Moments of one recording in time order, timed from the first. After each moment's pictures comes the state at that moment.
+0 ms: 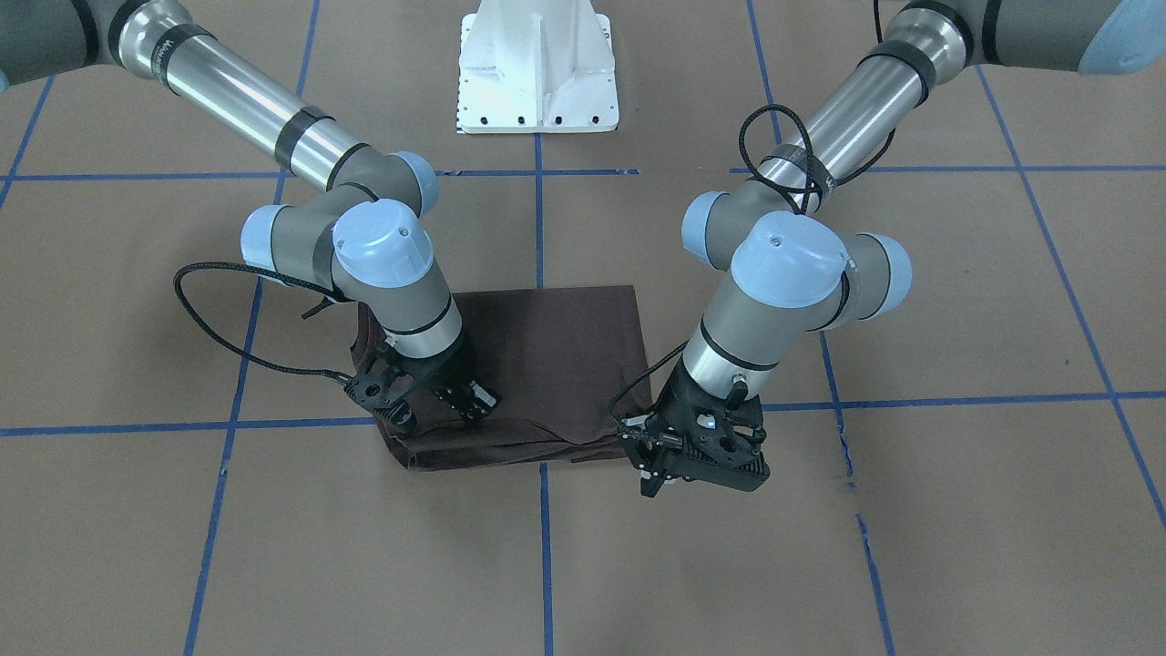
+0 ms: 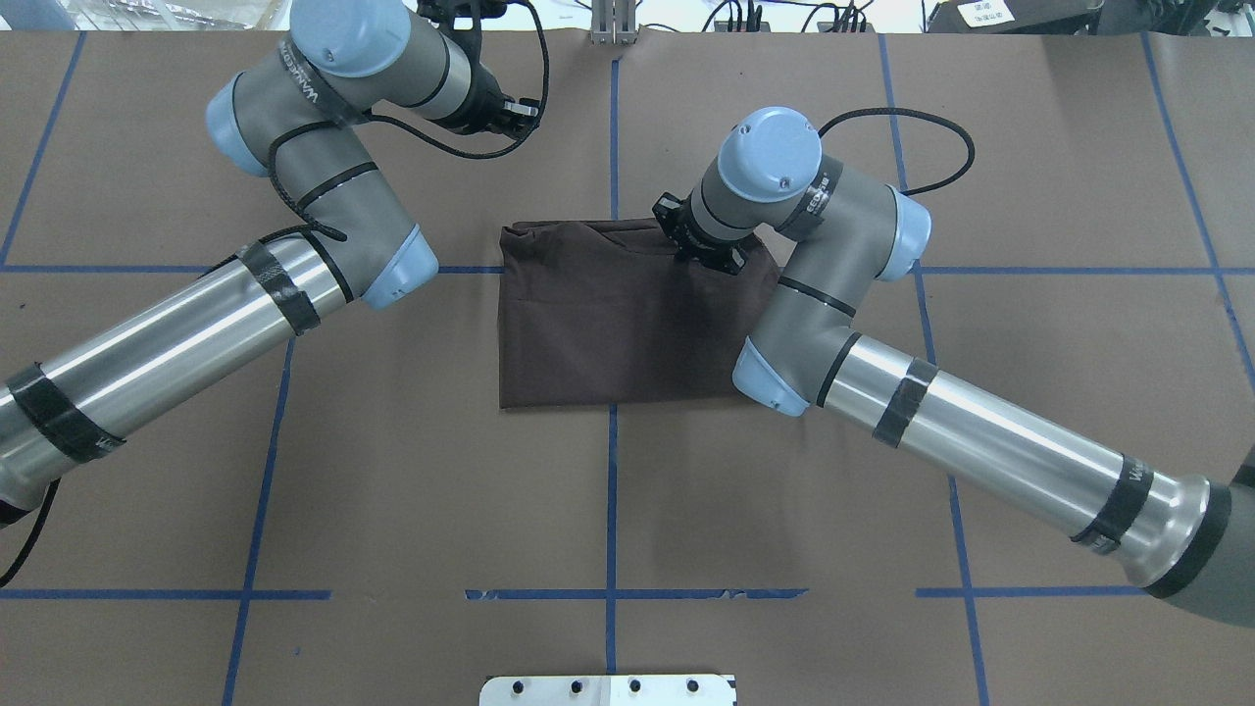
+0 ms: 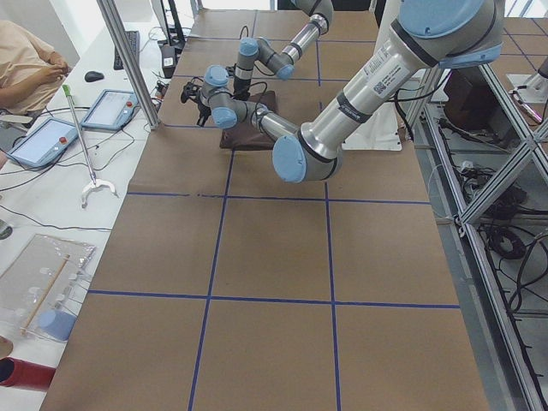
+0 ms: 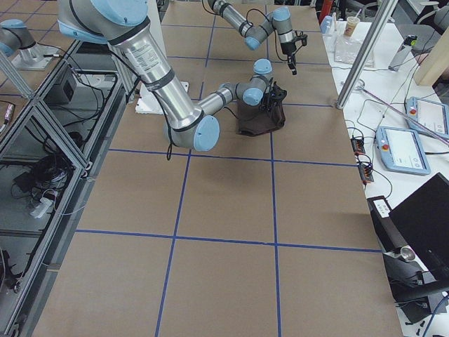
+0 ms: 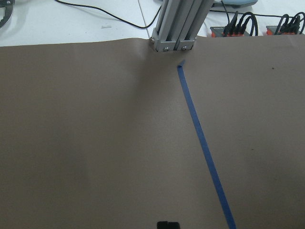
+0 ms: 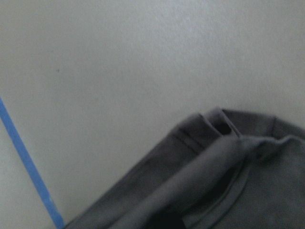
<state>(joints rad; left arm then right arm) -0.83 -2.45 -1.10 -2.28 -1.91 -0.95 0.69 -0.76 1.16 -1.07 1.87 1.77</state>
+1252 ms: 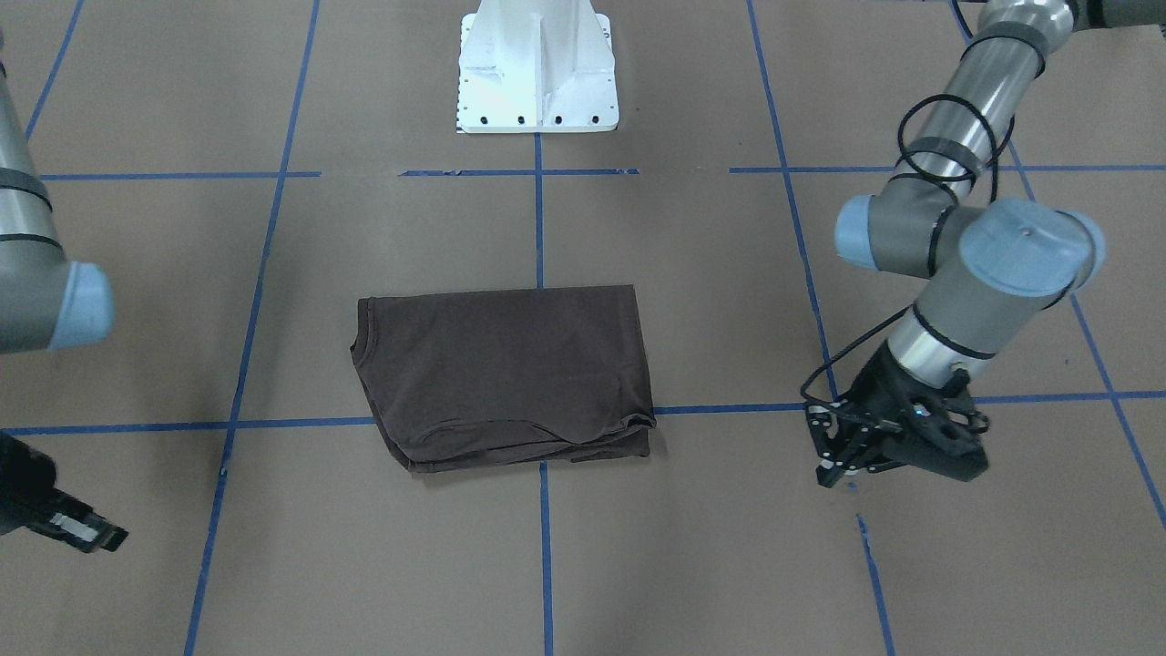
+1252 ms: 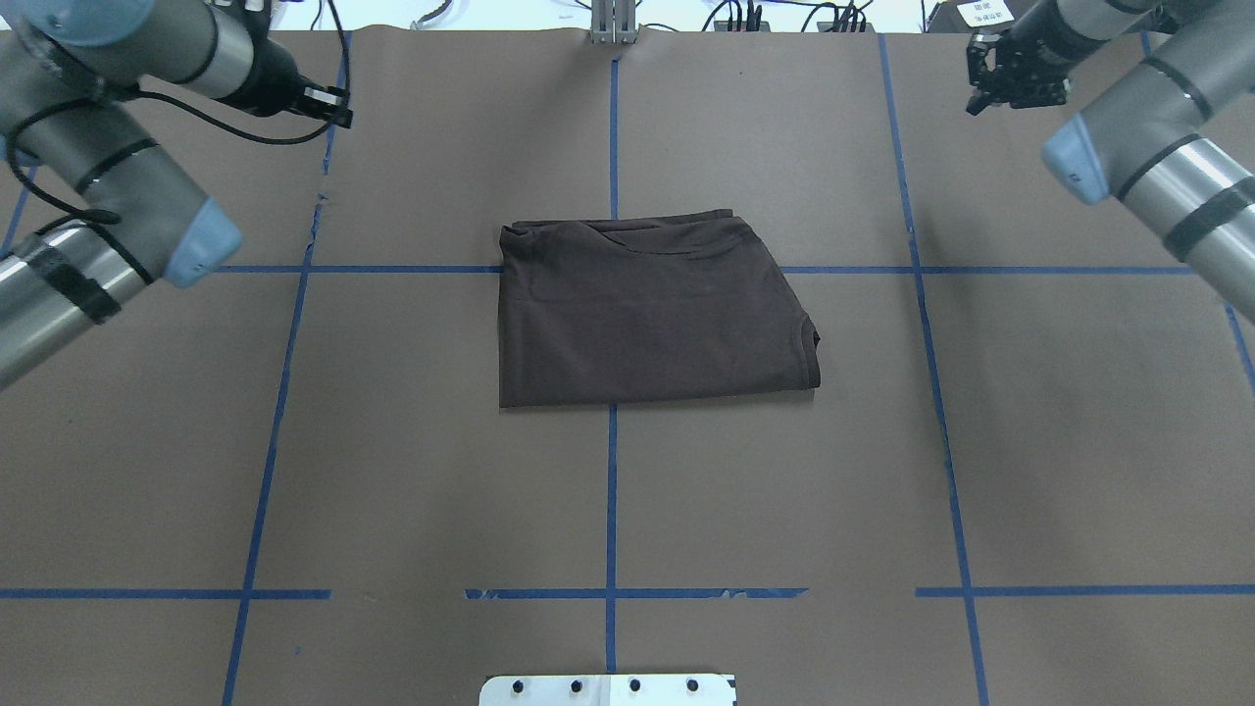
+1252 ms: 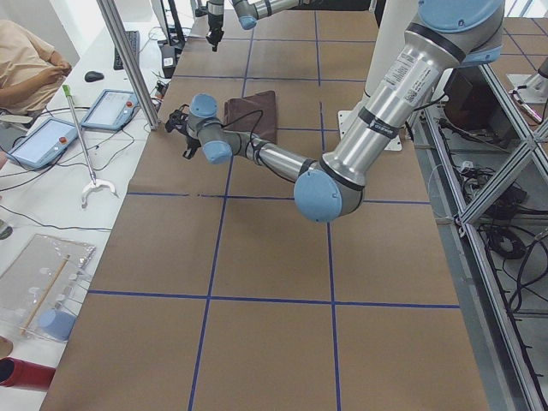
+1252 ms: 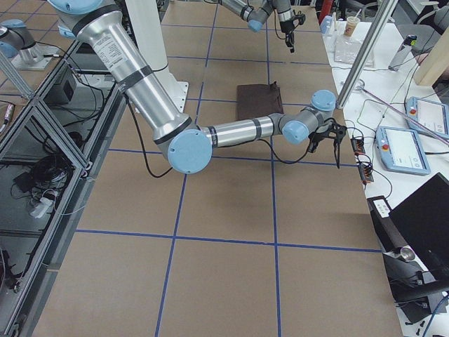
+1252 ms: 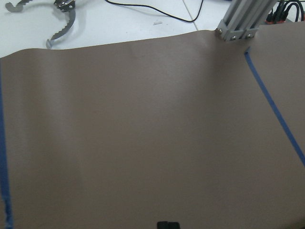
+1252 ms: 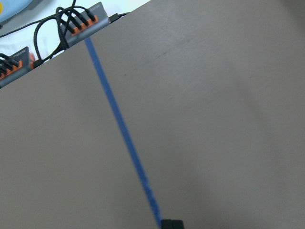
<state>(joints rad) -1.05 -2.12 -1.31 -2.29 -2.10 -0.68 1.21 -1.00 1.15 -1.09 2.28 1.12</state>
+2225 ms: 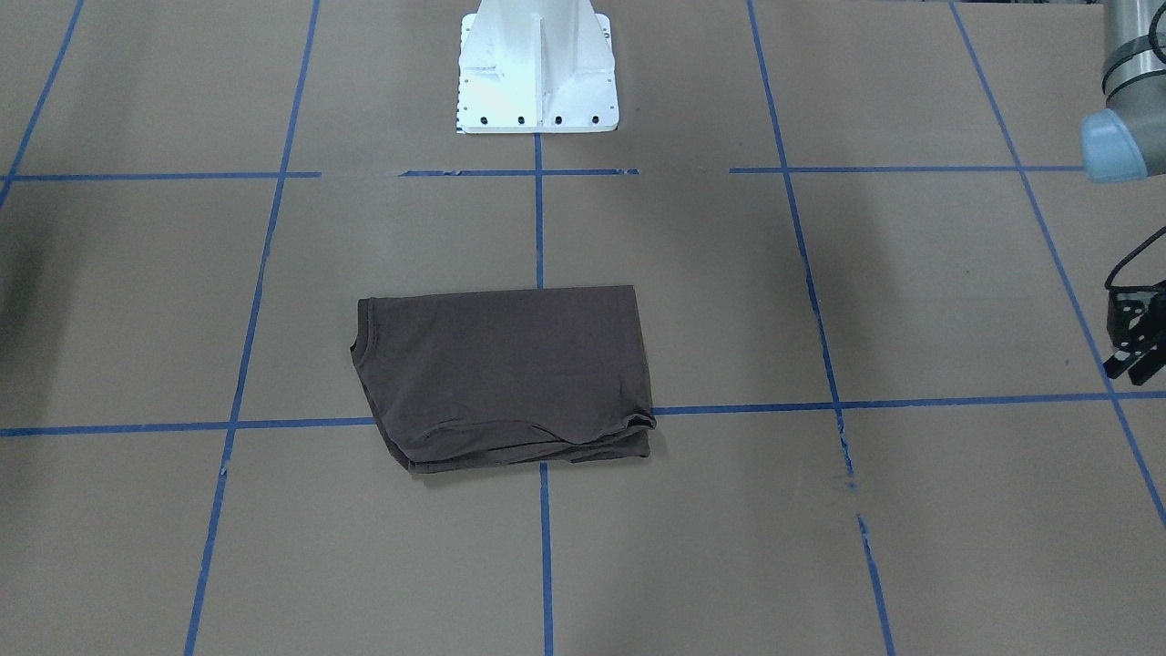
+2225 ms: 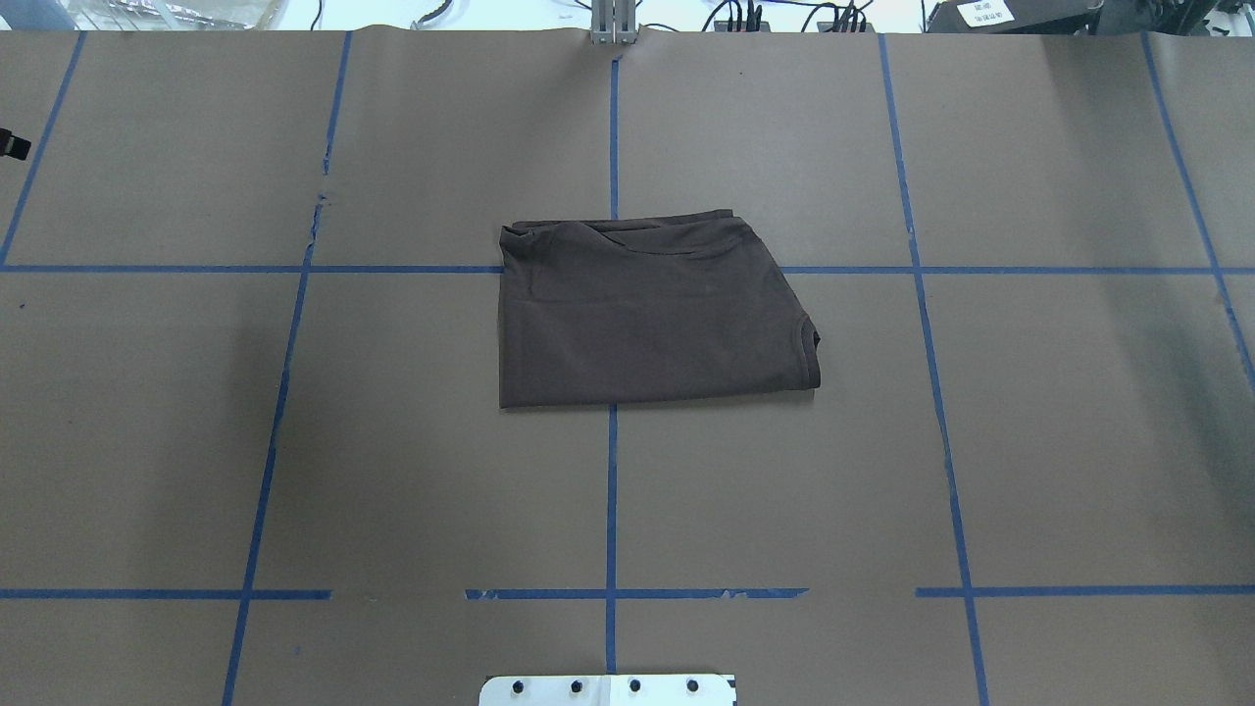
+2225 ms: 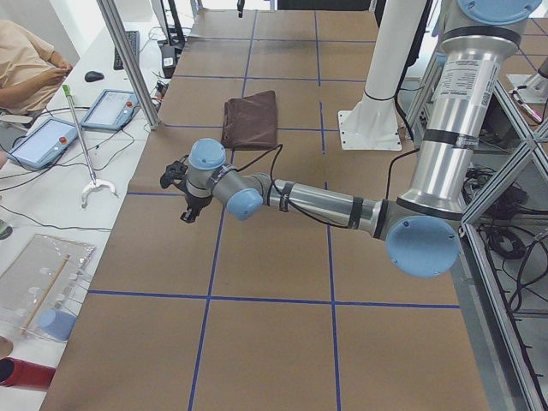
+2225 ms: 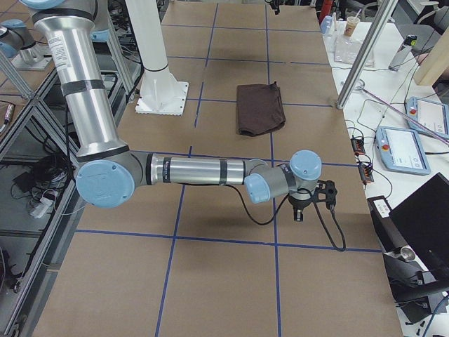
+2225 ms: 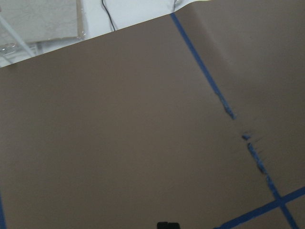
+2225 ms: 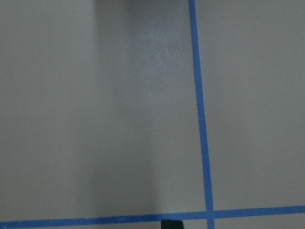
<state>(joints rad) -1.34 -1.74 -1.56 -2.07 -2.23 -0.24 1.46 -1.36 1.34 -1.21 2.33 0.39</state>
